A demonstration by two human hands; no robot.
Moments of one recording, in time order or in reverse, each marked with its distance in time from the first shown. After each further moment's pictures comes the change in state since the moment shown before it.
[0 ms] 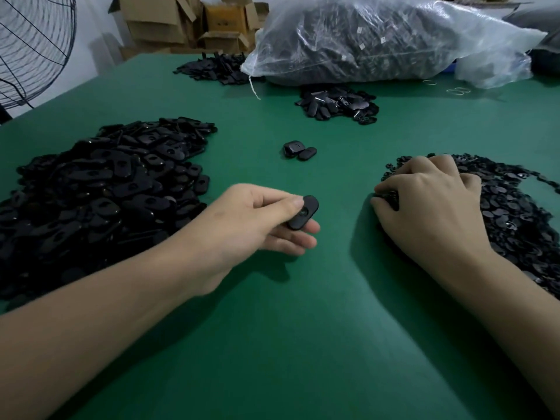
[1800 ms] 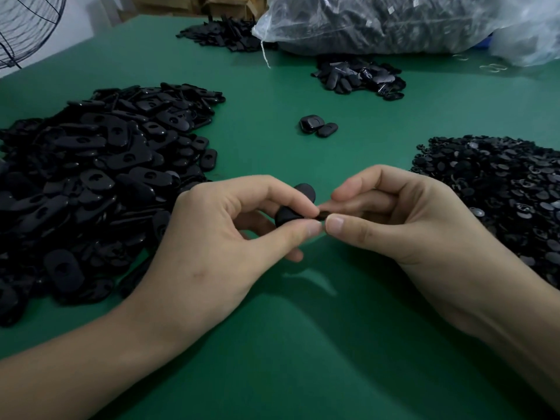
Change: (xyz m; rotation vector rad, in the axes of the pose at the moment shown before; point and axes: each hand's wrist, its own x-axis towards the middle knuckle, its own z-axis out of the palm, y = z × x) left_hand -0.033 -0.026 -0.010 0.282 0.228 0.425; right_hand -0.036 -0.054 -0.013 1.606 -0.545 0.052
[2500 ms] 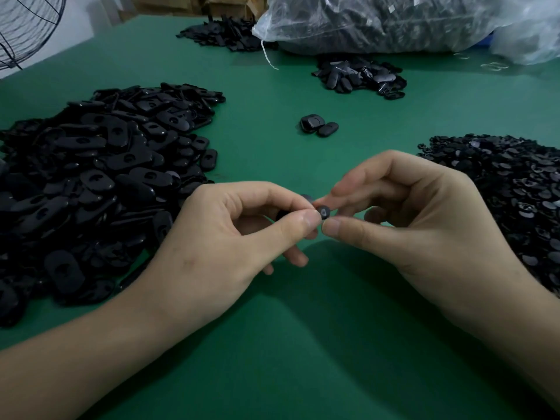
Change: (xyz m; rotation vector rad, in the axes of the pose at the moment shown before) left_hand 0.002 -0.001 -0.001 -0.133 -0.076 -0.092; right_hand 0.000 -0.003 0.003 -0.359 0.064 -0.272
